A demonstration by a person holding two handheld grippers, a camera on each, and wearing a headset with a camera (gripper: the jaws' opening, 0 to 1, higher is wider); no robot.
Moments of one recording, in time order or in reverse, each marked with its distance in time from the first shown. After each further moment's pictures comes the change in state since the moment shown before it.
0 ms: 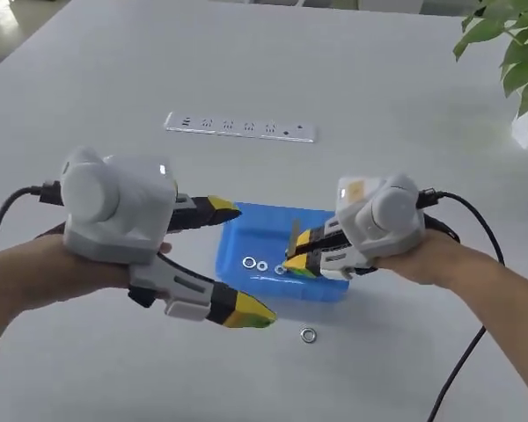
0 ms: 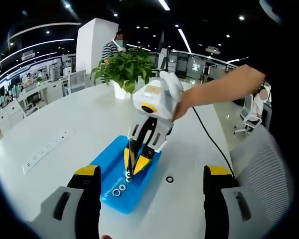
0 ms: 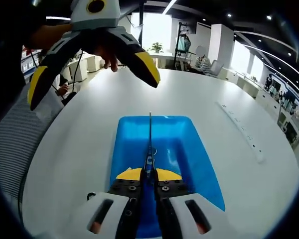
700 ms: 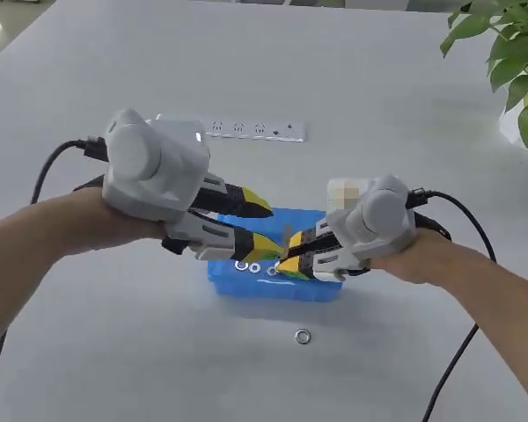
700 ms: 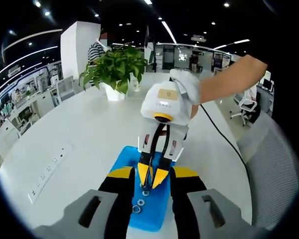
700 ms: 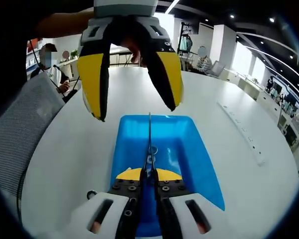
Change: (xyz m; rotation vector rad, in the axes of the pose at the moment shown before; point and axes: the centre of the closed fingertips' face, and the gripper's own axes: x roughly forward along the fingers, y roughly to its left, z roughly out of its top) left arm 0.030 0.029 0.017 0.149 0.063 -0.065; right arm -0.001 0.001 -0.001 -0.022 0.009 0.003
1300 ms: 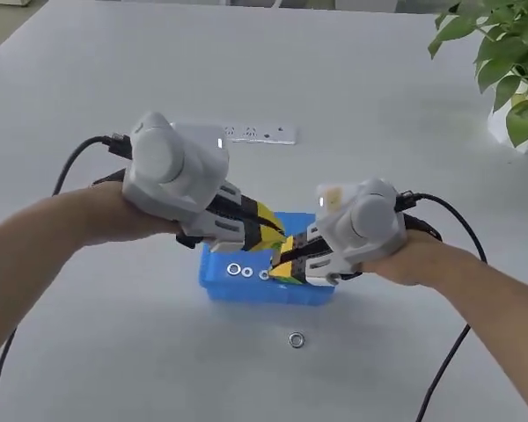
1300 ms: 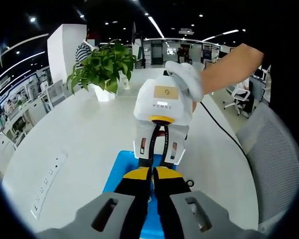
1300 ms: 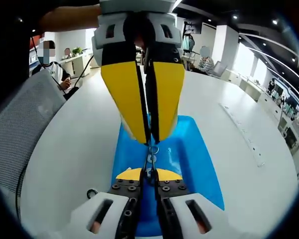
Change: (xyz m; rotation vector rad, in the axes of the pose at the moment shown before) left arm 0.018 -0.004 0.003 0.079 0.030 -0.065; right arm 0.000 0.001 -0.001 -0.021 0.013 0.005
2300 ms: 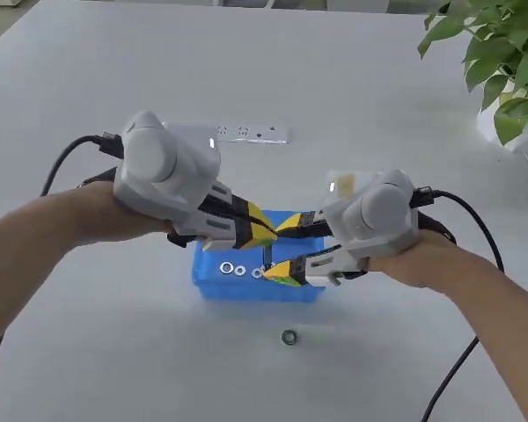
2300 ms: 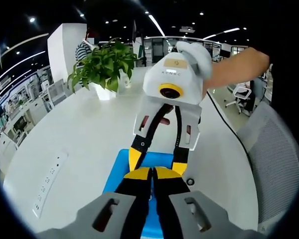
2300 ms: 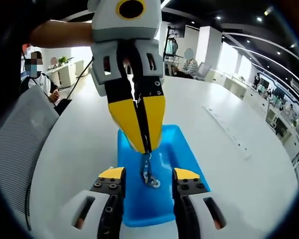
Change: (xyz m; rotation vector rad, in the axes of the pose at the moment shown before) left arm -0.002 0.000 -0.002 0.004 0.020 0.015; right arm -0.032 -0.003 0.018 0.114 -0.054 -0.127
